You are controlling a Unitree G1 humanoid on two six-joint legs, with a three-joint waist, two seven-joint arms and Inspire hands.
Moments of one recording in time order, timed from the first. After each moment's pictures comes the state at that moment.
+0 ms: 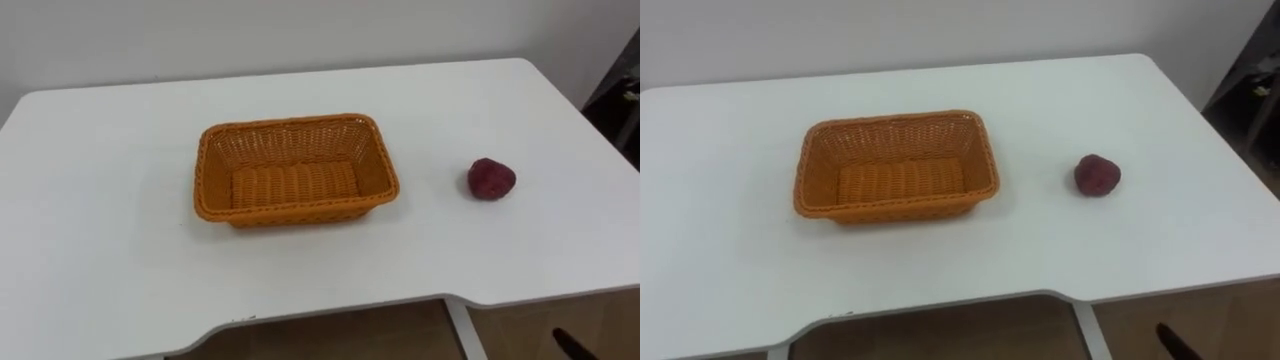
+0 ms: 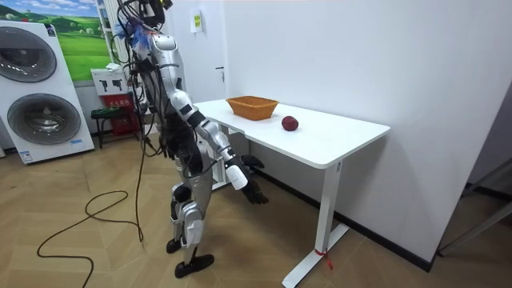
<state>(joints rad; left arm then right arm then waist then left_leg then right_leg) 0.30 0.20 0.23 1.14 0.31 0.02 0.15 0.05 -0.28 -0.45 0.94 0.94 -0.08 -0.40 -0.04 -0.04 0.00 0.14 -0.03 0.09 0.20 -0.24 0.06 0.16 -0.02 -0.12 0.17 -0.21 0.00</state>
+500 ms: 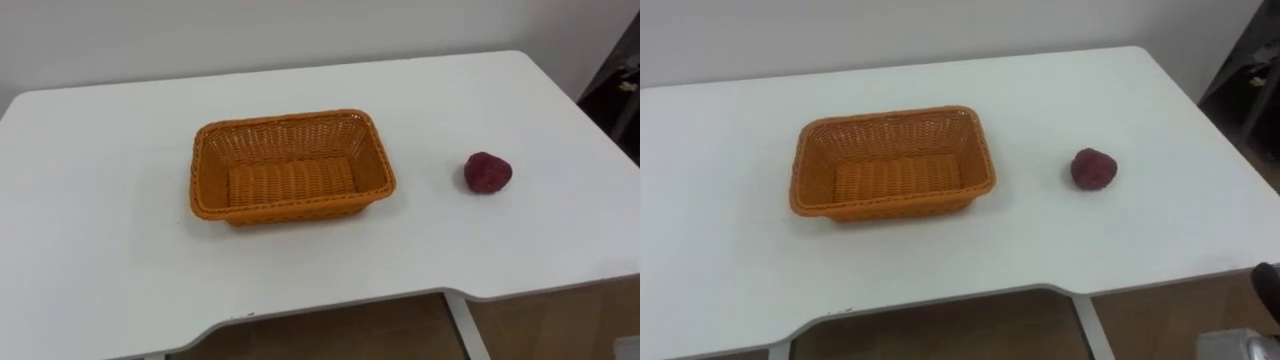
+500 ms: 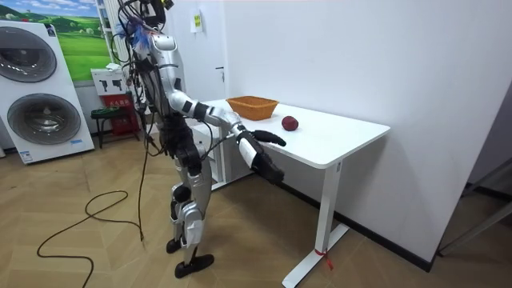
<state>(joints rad) 0.31 0.20 0.21 1.12 0.31 0.02 0.16 0.06 -0.28 -0.45 0.42 0.66 -0.18 -0.87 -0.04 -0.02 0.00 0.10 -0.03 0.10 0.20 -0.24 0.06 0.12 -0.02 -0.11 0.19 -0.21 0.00</state>
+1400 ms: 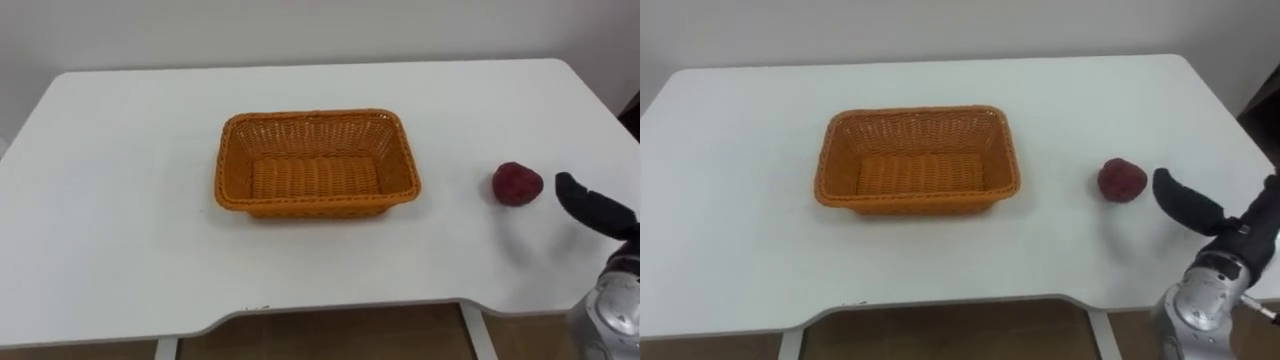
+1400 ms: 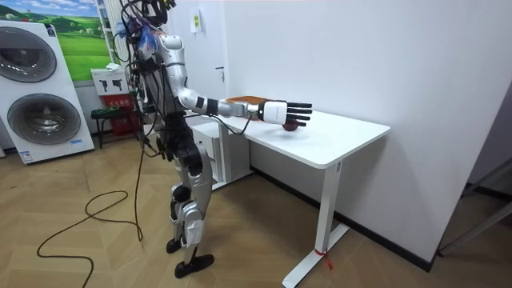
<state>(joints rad) 0.30 0.21 0.10 1.09 0.32 0.01 0.08 0.05 -0.35 -0.14 0.35 0.29 -0.19 -0.52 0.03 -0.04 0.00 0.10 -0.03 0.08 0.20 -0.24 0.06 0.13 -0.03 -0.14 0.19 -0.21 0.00</state>
